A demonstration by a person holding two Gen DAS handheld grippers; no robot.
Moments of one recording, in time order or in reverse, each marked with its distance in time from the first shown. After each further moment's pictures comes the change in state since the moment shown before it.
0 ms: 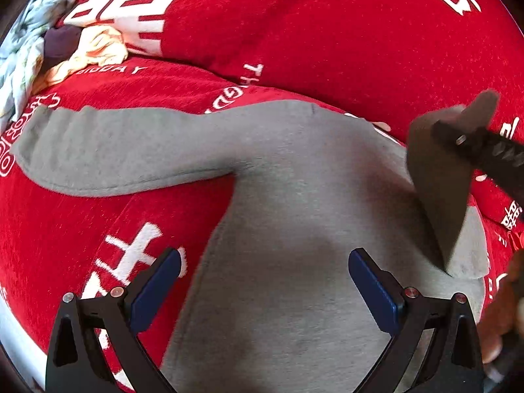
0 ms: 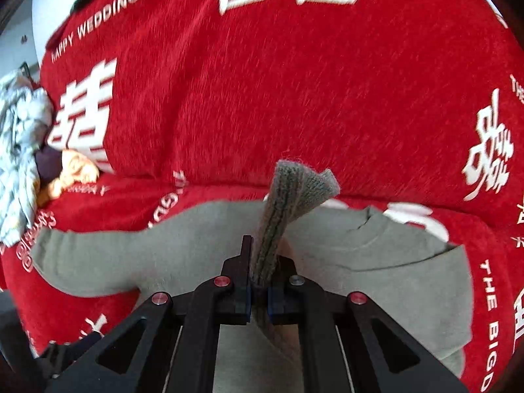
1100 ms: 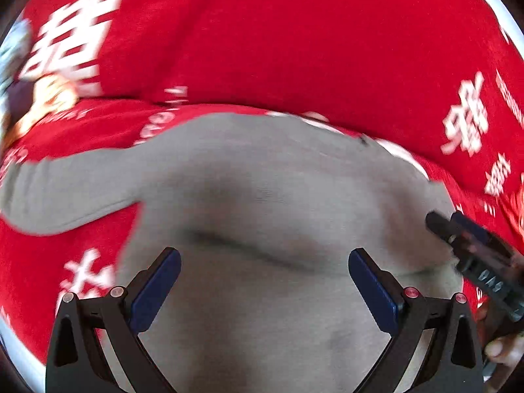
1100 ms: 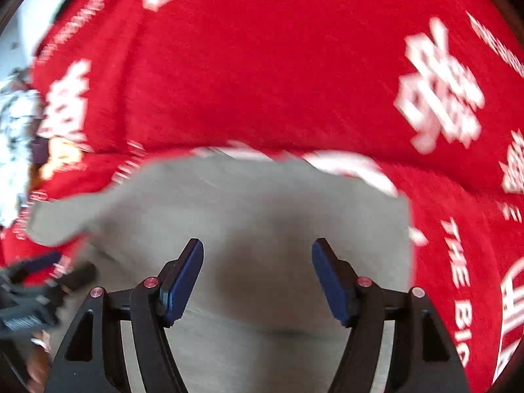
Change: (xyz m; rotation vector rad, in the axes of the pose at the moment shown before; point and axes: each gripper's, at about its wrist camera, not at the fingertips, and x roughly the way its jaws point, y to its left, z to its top) left arm 0.005 -0.112 0.004 0.199 -0.001 -0.054; right arm -0.035 -0.166 -0.060 0.090 0.105 -0.031
